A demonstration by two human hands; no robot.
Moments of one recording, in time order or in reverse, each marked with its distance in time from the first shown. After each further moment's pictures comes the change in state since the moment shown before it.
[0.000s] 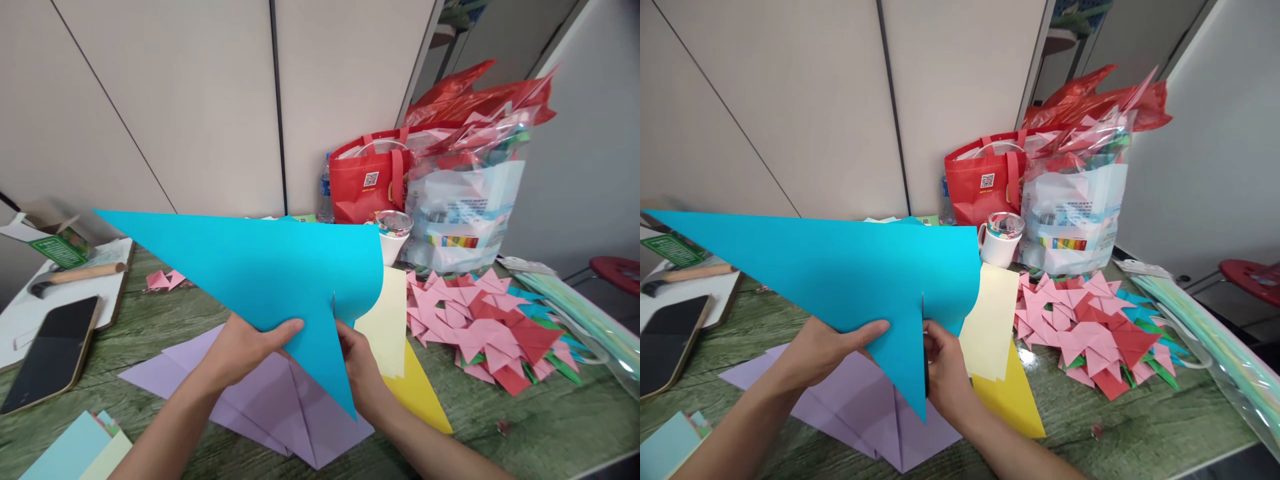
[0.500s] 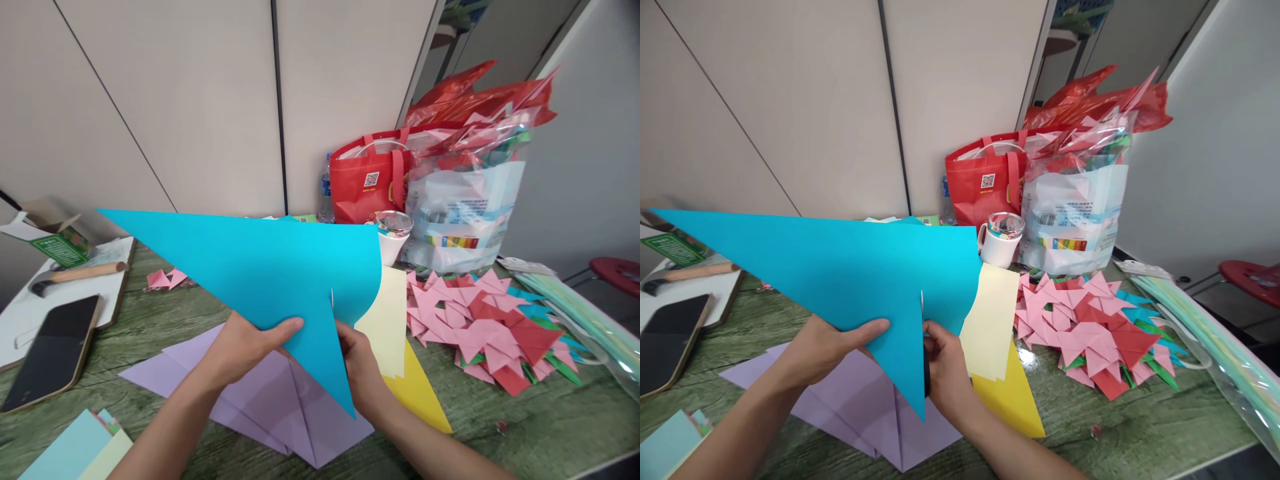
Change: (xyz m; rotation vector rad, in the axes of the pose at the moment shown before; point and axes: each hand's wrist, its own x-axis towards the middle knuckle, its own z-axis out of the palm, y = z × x) left_hand 0.000 0.000 0.000 -0.061 -0.014 0.003; right_hand 0.000 0.002 0.000 -0.014 -0.003 -0.006
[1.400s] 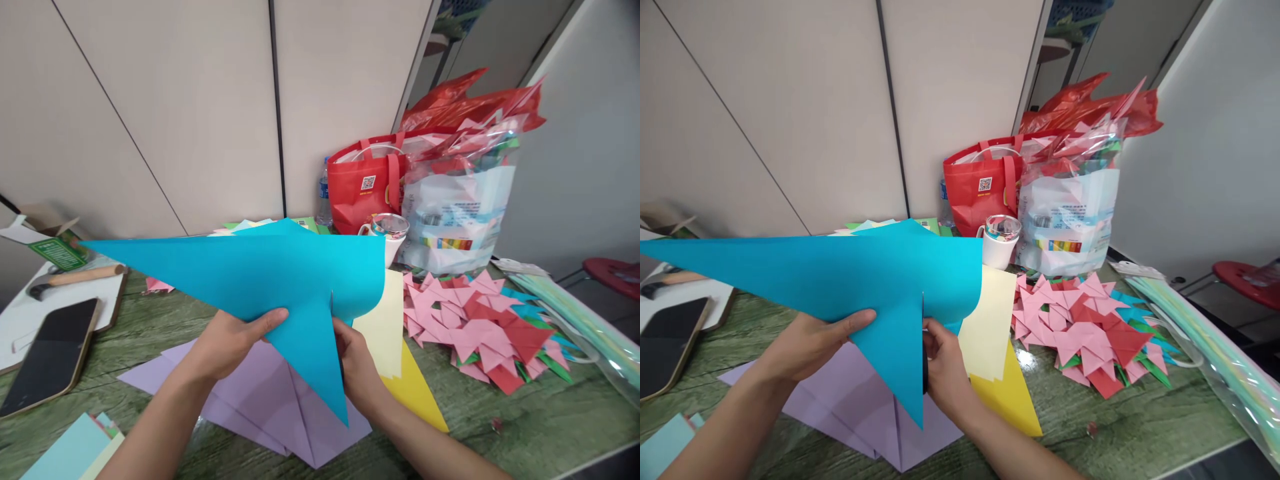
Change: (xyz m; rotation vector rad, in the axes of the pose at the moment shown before) left_hand 0.006 -0.005 -0.013 -0.230 -0.088 0.035; right_hand 0.004 -0.004 0.000 0.101 -0.004 0.010
